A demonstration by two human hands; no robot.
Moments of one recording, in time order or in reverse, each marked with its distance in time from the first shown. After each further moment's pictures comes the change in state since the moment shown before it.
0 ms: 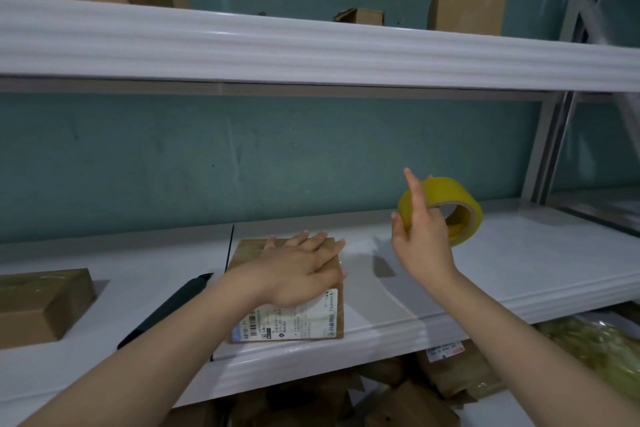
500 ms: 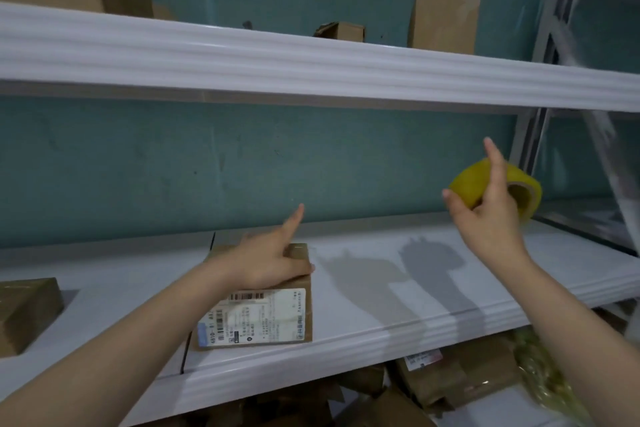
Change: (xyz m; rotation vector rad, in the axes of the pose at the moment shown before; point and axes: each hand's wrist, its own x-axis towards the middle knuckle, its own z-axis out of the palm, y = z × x) left_hand 0.005 -0.001 -0.021 -0.219 0.177 -0.070; right_hand 0.034 0.033 -0.098 0.170 0.124 0.126
